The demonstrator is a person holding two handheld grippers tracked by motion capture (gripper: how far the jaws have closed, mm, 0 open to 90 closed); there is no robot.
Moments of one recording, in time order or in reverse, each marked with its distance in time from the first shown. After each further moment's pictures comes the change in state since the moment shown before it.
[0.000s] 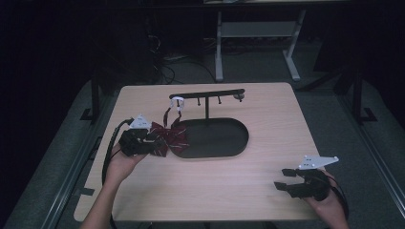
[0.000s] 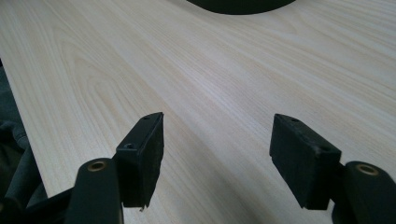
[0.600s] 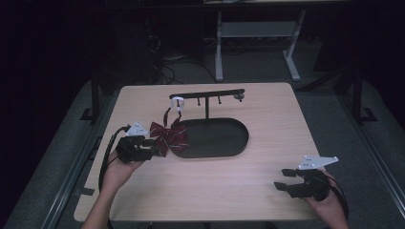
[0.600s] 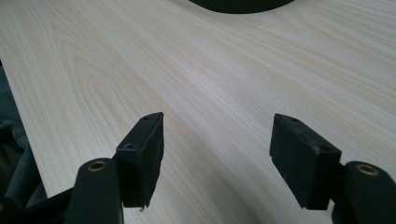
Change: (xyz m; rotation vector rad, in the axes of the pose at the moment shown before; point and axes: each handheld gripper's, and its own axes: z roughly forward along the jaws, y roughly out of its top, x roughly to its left) left arm -0.005 -0.020 -0.003 0.008 -0.001 -0.016; right arm 0.000 0.000 0.000 0.003 -0.001 0.003
